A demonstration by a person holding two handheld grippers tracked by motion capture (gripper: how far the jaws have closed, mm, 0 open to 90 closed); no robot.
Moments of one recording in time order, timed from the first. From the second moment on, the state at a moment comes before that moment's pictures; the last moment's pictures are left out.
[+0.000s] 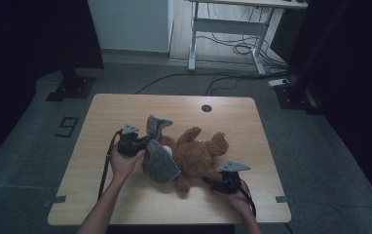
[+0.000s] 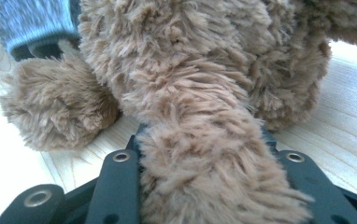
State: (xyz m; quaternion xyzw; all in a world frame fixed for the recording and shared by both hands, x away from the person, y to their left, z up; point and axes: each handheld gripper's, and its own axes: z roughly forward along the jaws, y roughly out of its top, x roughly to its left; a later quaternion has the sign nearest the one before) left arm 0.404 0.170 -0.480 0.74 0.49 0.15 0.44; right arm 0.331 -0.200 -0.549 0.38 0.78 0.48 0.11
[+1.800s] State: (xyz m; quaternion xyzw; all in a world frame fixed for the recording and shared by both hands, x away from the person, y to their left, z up) left arm 0.289 0.337 -0.510 0.71 0.54 0.18 0.42; right arm 0.334 -0.203 -0.552 0.39 0.78 0.48 0.10
